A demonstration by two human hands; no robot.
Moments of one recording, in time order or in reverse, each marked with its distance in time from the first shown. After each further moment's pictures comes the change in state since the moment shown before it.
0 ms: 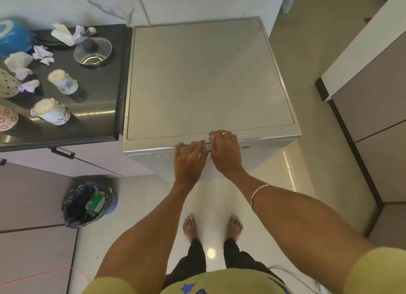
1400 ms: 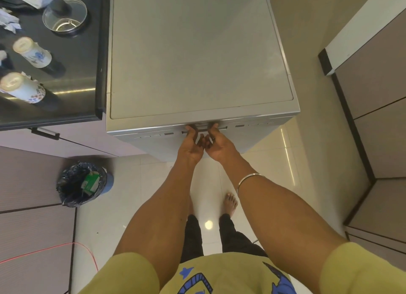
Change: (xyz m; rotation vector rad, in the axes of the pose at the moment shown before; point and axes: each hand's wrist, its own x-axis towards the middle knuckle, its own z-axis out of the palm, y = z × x) left_hand 0.007 0.032 0.040 -1.669 -0.054 -1.785; right_hand -0.016 0.025 0.049 1.744 -0.152 1.467
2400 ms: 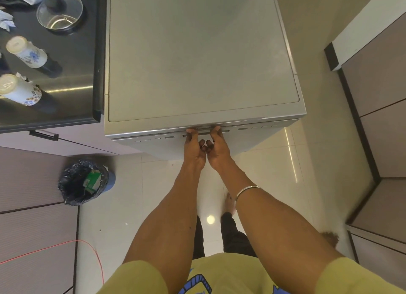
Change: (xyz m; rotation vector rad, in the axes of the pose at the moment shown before) left_hand 0.021 -0.014 -0.002 0.154 0.060 0.162; right_hand 0.008 0.017 0.003 -0.065 0.002 -0.143
